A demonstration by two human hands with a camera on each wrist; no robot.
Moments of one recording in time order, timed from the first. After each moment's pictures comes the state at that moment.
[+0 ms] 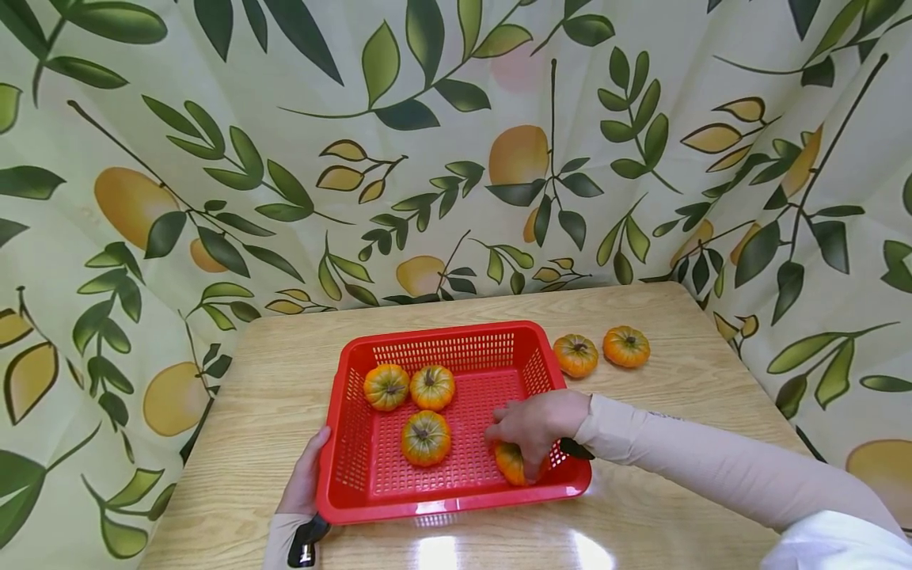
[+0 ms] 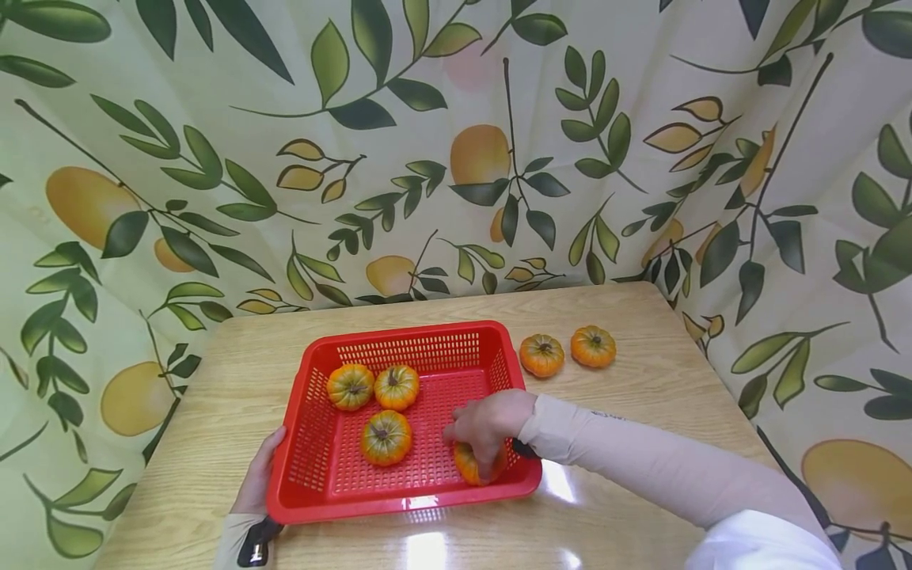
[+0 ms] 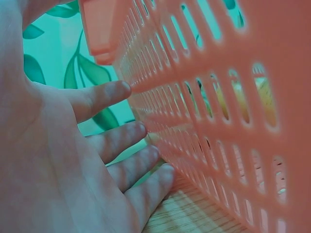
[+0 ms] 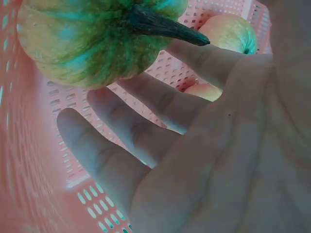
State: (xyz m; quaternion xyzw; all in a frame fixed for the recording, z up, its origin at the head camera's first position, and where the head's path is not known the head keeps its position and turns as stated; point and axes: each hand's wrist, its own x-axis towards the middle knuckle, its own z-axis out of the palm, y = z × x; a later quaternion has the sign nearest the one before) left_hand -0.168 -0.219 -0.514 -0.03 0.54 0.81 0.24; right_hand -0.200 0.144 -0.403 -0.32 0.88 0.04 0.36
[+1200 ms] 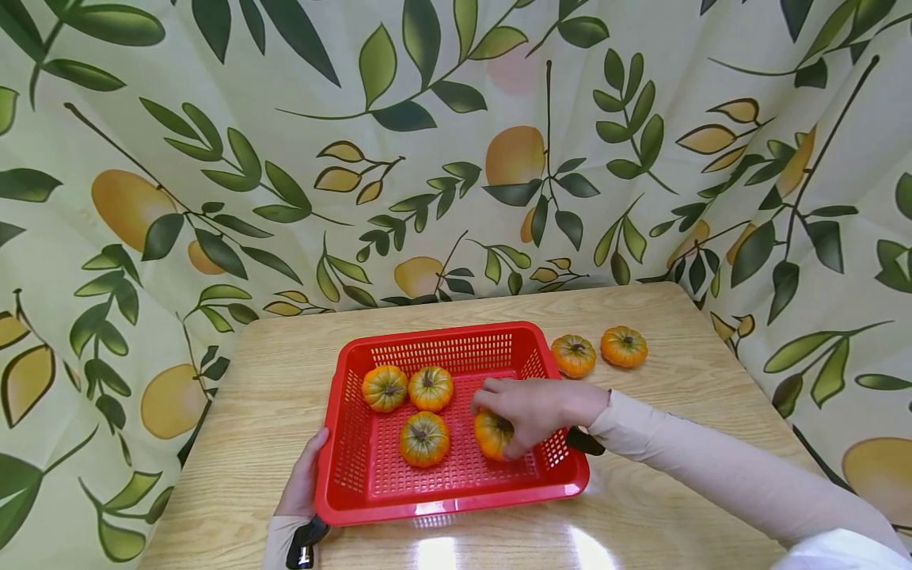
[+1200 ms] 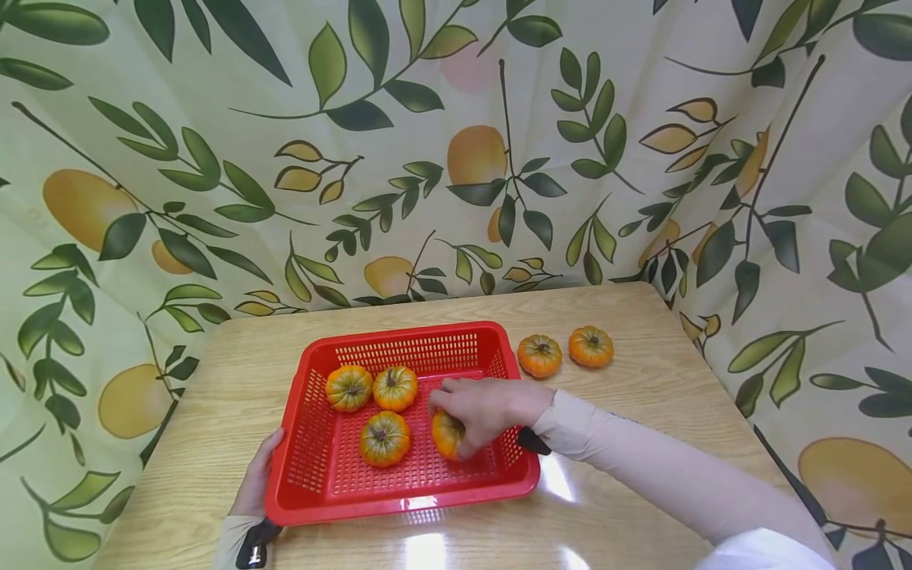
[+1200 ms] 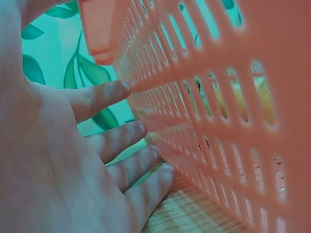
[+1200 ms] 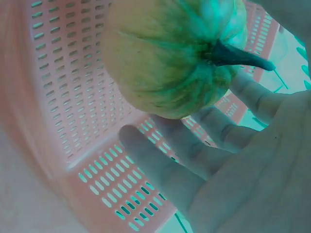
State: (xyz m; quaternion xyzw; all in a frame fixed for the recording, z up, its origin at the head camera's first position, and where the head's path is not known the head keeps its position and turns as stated) left_hand -0.168 -0.218 -0.516 -0.02 0.54 0.81 0.24; right_hand -0.211 0.159 -0.394 -0.35 0.89 -0.11 0.26
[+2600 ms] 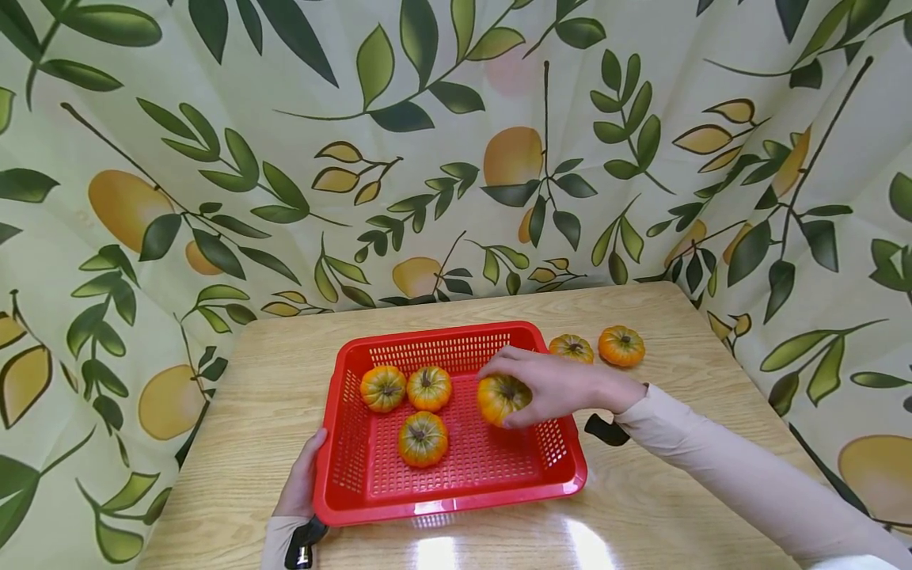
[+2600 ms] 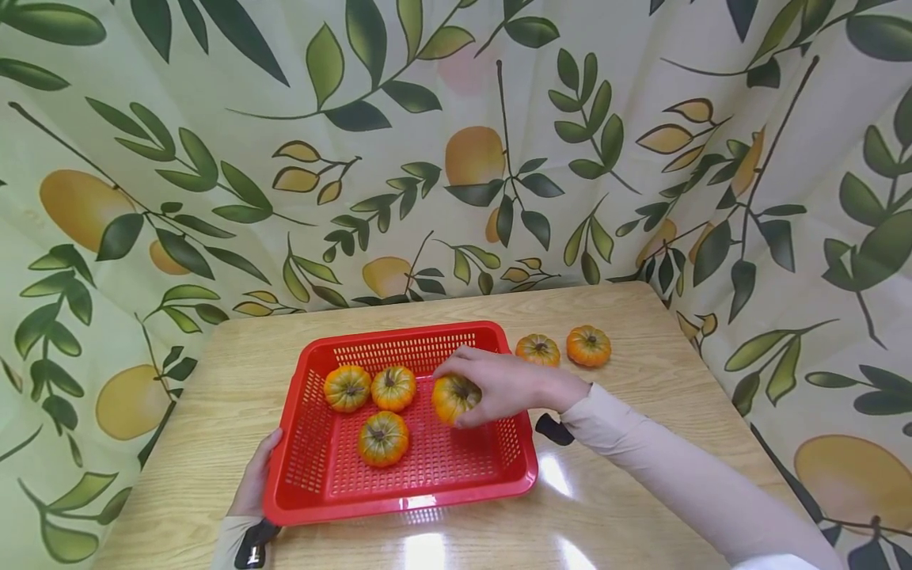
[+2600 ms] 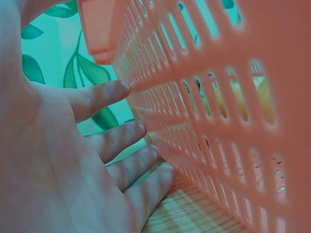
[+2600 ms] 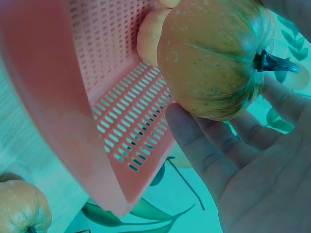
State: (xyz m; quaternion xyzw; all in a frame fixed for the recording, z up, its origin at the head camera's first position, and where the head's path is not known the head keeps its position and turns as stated) left_hand -0.167 -0.216 -0.510 -0.05 0.55 0.80 0.23; right_hand -0.214 0.191 -0.373 -0.32 0.90 -0.23 0.19
